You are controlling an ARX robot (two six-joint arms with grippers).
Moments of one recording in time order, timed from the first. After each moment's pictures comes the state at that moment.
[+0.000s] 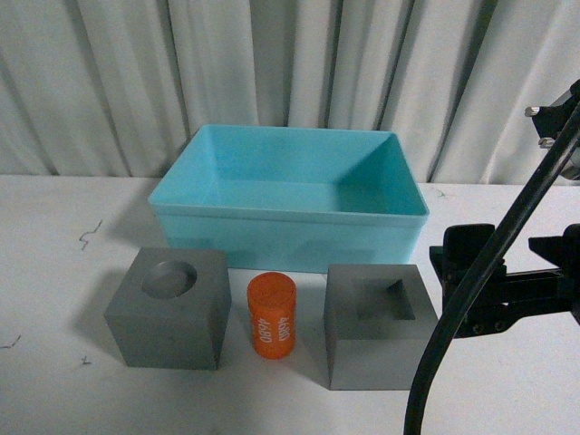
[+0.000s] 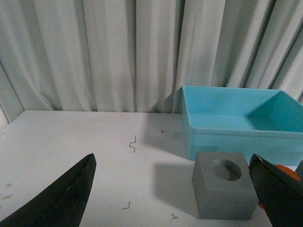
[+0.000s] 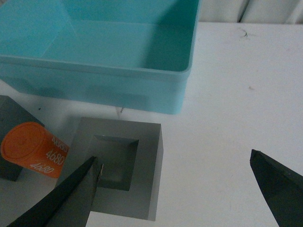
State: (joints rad) left arm 0.00 0.01 0.01 0.00 0.00 -0.02; right arm 0.34 1.54 0.50 0.56 0.11 0.13
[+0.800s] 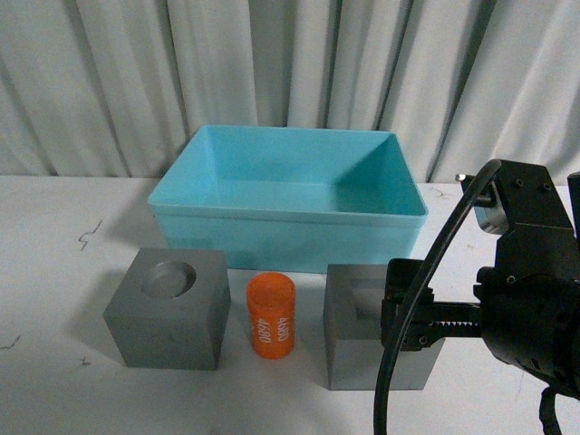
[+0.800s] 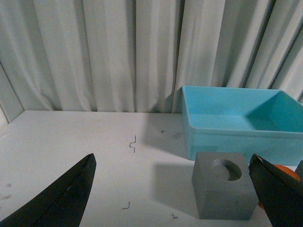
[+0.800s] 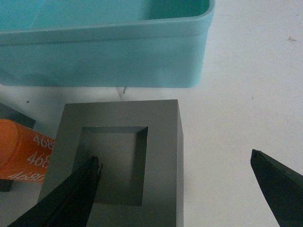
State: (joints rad) left arm 0.00 0.01 0.01 0.00 0.00 -0.02; right arm 0.37 1.82 0.58 0.66 0.12 0.29
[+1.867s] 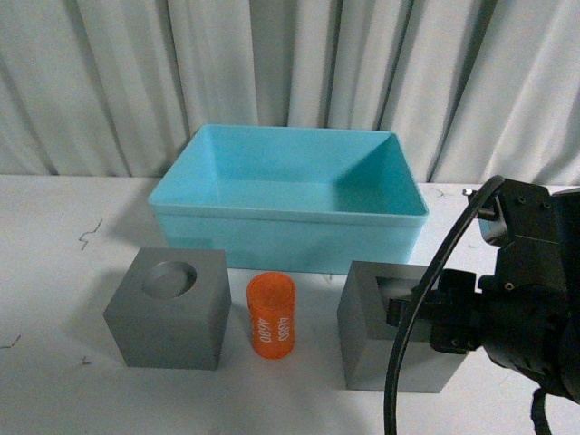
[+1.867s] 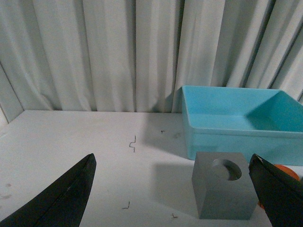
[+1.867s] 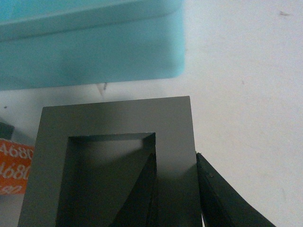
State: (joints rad) left arm 0.00 0.01 0.01 0.00 0.00 -0.02; right arm 0.34 1.88 0.60 0.66 0.11 0.35
